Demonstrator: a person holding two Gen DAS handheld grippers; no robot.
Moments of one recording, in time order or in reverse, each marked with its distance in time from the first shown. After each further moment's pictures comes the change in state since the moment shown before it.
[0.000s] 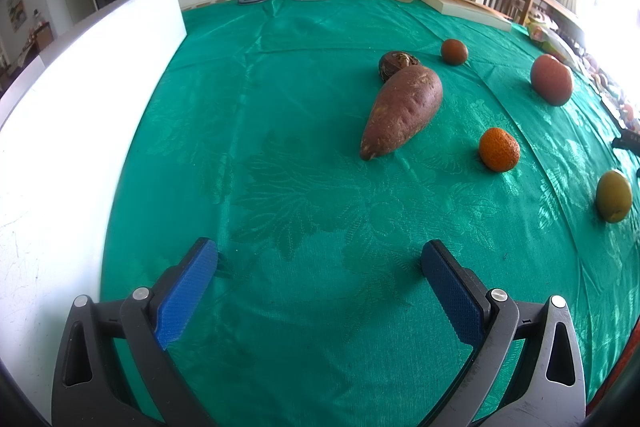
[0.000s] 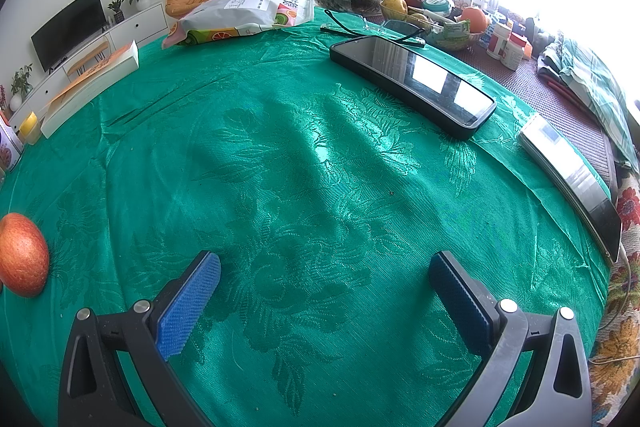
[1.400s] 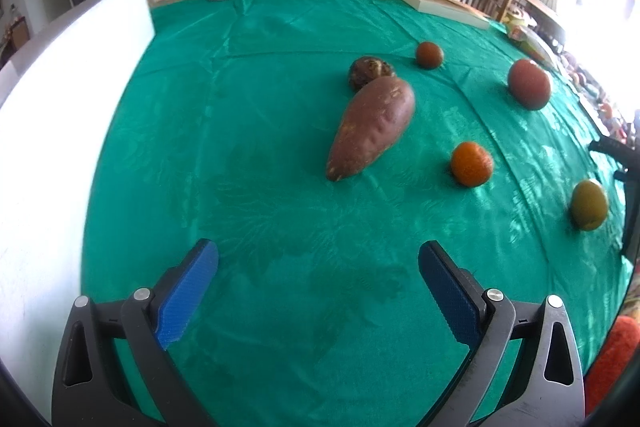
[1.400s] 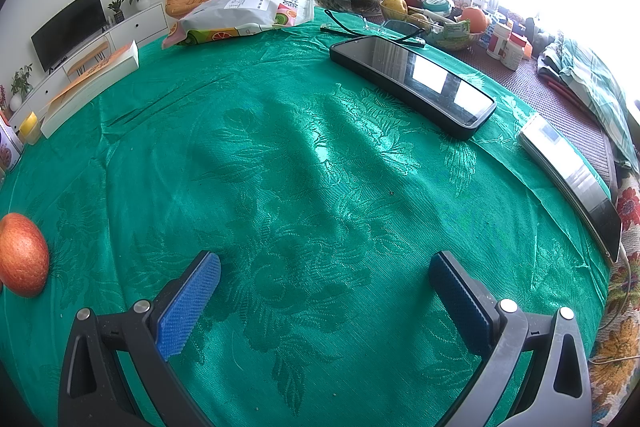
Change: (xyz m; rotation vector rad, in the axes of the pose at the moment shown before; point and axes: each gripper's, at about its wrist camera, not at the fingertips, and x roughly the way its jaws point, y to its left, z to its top) left arm 0.005 -0.004 0.027 0.008 0.044 -0.145; right arm 0.001 0.000 0.000 0.000 0.000 0.000
